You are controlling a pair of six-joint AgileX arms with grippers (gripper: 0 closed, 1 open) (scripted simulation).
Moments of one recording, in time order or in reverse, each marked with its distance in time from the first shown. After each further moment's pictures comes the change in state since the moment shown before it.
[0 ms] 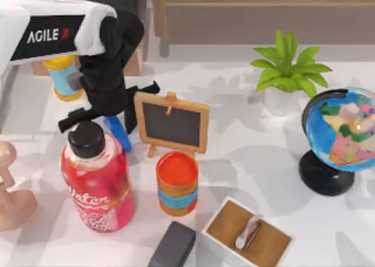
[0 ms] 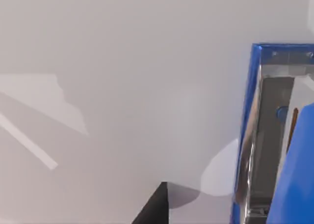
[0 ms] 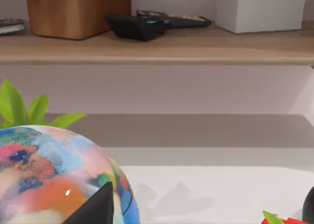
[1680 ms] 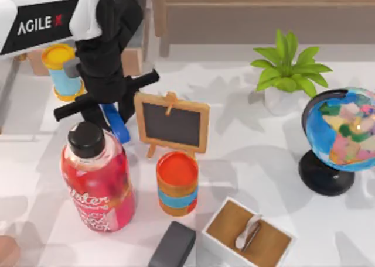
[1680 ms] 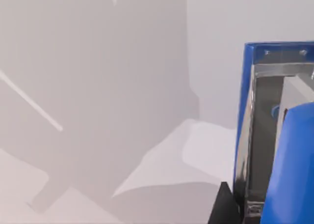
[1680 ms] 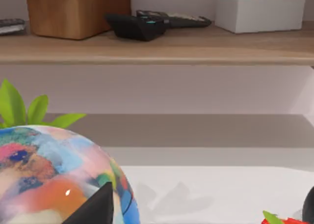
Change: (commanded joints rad) left arm -0.001 -0.055 0.061 -0.109 -0.005 0.006; right arm 0.000 0.000 0.000 0.000 0.000 0.000
